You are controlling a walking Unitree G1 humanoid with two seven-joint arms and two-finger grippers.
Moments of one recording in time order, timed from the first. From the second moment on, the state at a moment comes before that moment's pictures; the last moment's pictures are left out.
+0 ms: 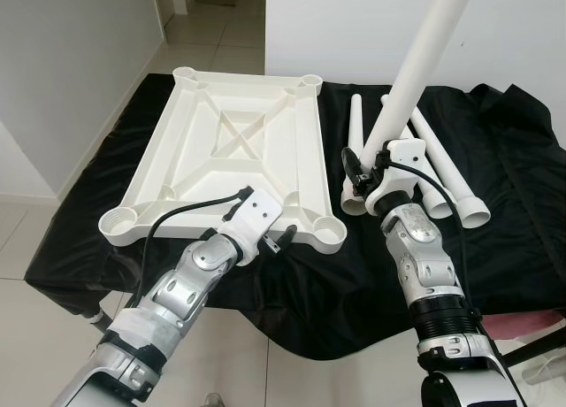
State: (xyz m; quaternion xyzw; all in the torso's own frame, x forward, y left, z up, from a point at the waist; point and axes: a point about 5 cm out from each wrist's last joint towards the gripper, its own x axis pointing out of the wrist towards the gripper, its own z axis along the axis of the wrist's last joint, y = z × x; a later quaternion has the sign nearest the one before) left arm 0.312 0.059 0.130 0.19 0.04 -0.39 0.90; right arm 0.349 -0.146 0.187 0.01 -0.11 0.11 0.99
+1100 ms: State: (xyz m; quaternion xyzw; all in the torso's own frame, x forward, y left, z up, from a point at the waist) left arm 0.294 0.027 0.151 0.08 0.03 -0.52 0.85; right arm 0.343 -0.137 0.167 -0.01 -0.07 0.15 0.99
